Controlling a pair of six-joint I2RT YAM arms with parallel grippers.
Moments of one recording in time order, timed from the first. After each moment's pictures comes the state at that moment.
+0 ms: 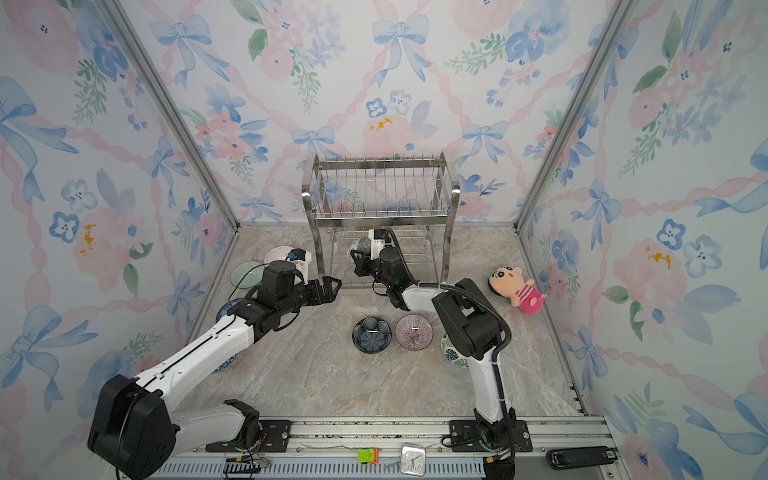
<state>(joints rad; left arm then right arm) -0.43 1.23 0.83 -0.17 0.10 -0.50 0.60 2.13 1.29 0.72 -0.19 0.61</state>
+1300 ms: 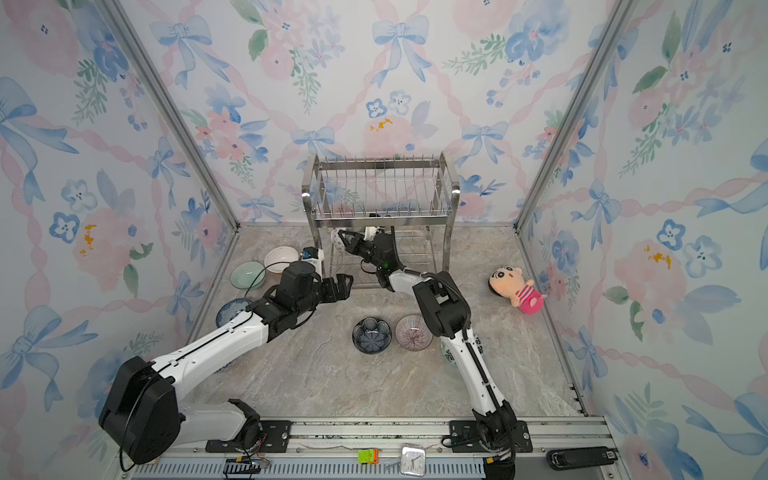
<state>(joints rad) -0.55 1.31 0.87 -0.08 -0.06 -0.55 0.56 2.54 1.85 0.80 -0.37 0.94</state>
